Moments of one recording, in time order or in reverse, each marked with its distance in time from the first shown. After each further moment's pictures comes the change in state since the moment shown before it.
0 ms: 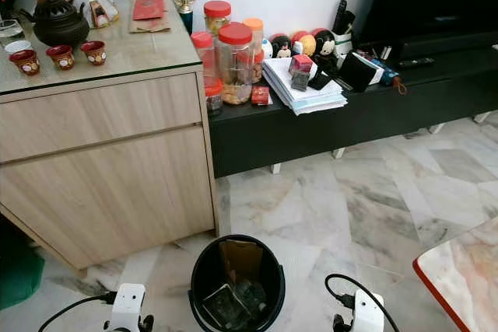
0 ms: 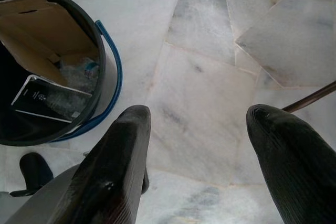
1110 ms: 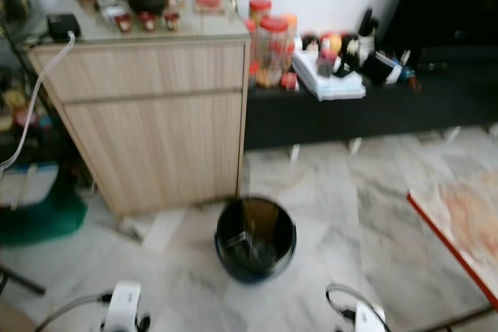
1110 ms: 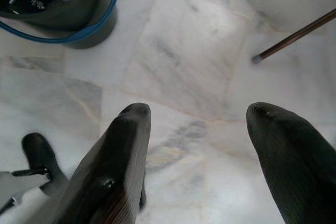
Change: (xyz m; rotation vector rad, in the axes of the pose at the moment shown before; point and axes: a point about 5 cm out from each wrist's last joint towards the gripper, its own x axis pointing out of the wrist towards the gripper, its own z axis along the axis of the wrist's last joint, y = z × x) left arm -0.001 0.001 -0.002 -0.007 -0.009 -0.008; right arm 0.000 0.003 -0.003 0.019 -0.009 -0.004
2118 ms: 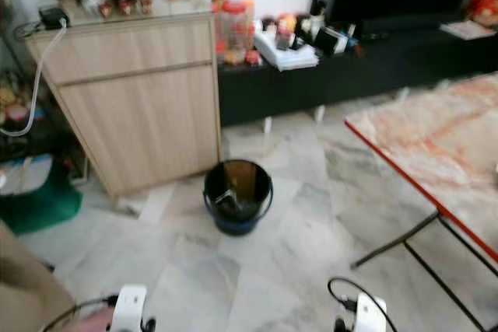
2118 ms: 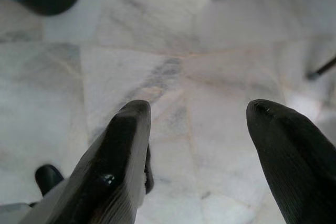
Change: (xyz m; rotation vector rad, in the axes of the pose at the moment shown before) left arm -0.001 -0.004 -0.004 0.000 0.014 -0.001; right arm 0.000 0.000 0.002 0.019 -0.016 0.004
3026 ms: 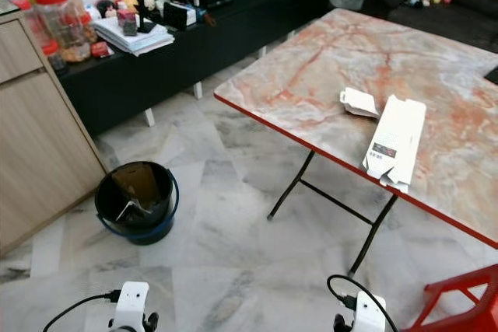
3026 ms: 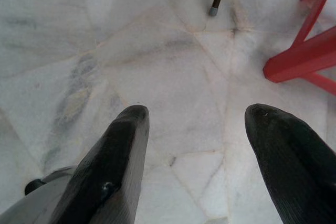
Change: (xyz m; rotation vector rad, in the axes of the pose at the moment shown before) left arm 0.002 -0.004 0.008 0.001 -0.023 -0.013; right arm 0.000 -0.001 0.000 -0.002 -0.002 -0.010
